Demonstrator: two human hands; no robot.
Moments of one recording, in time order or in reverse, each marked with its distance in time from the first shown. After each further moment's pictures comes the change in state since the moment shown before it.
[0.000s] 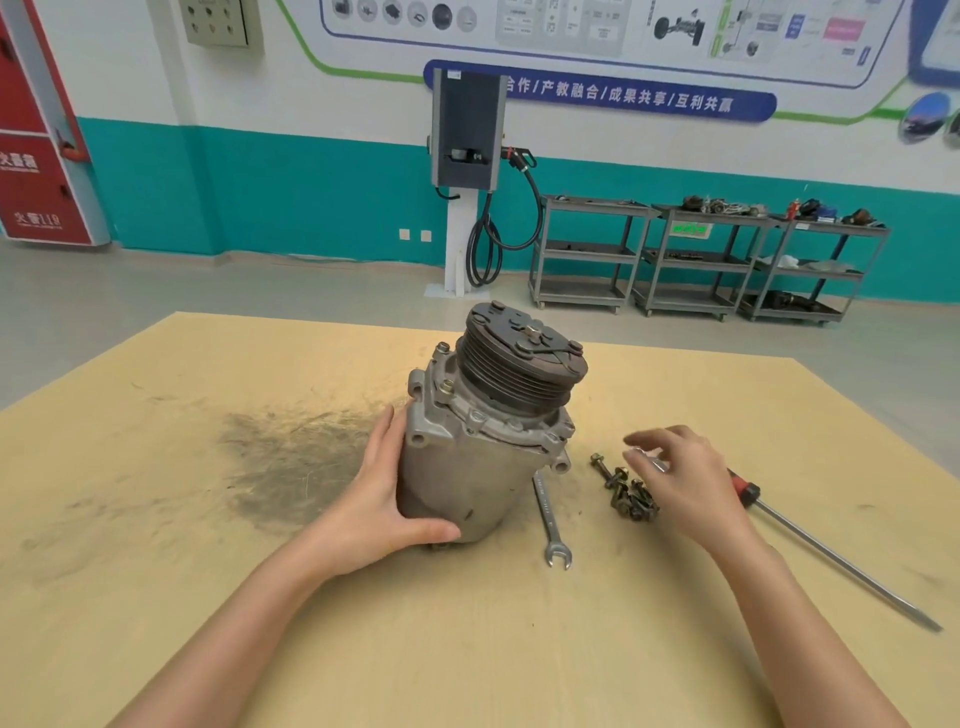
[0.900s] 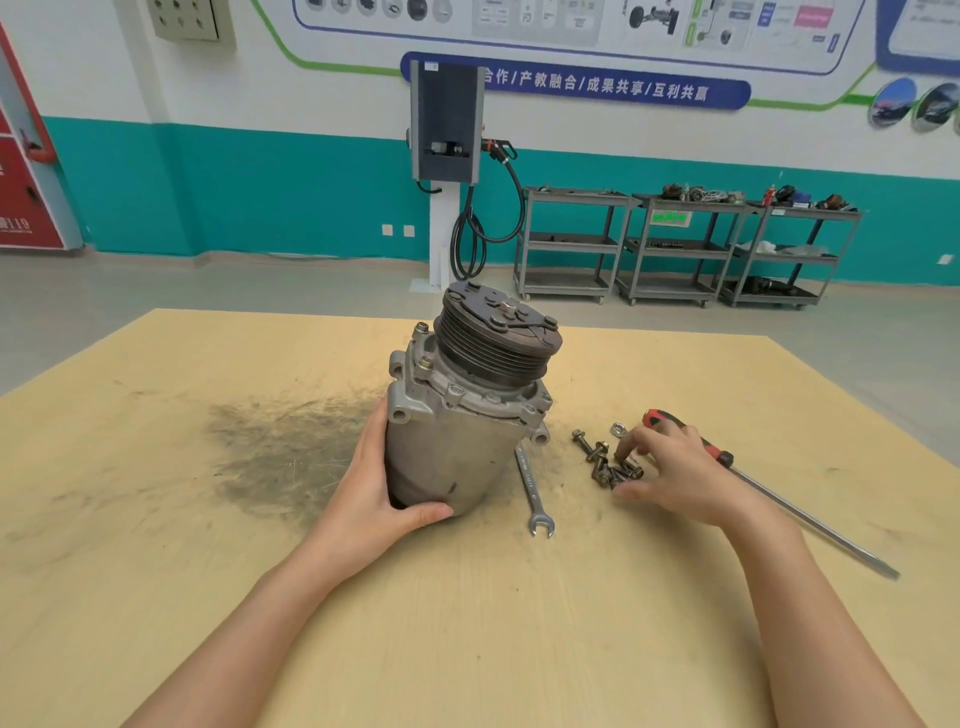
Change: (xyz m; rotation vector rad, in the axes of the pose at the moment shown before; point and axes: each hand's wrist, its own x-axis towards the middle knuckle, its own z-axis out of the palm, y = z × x) left_hand -0.017 0.007 0.019 -0.048 0.164 0.030; right_hand -0.005 0.029 -0.014 -0.177 -0.386 0.006
